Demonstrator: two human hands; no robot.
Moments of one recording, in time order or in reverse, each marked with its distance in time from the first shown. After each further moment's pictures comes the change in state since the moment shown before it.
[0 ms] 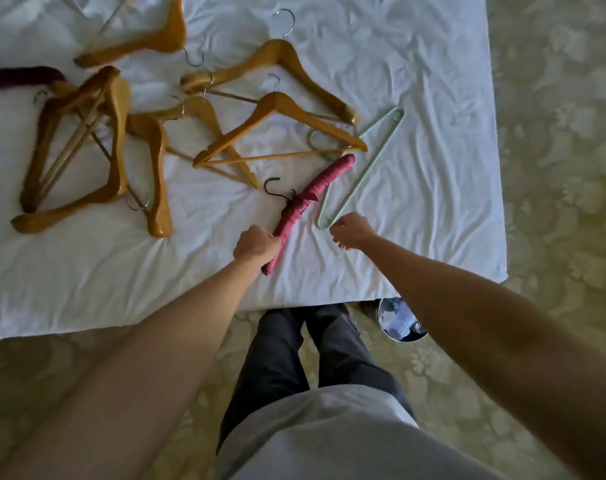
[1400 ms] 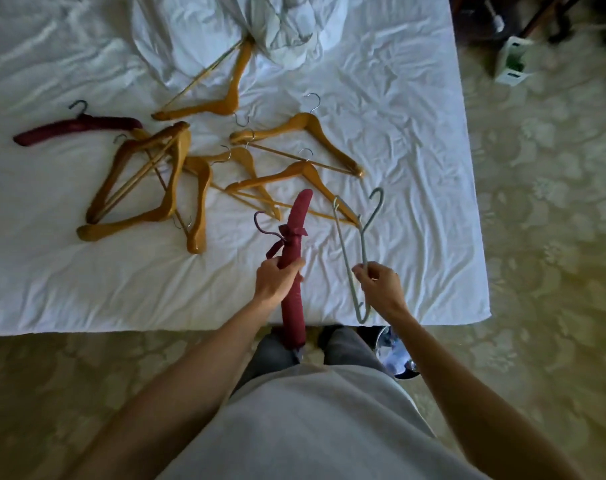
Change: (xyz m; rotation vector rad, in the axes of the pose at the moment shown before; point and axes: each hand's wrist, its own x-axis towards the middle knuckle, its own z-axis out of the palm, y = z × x) left_hand -0.134 -0.016 -0.040 -0.547 0.007 0.142; right_hand -0.178 0.011 -0.014 0.249 0.306 -0.242
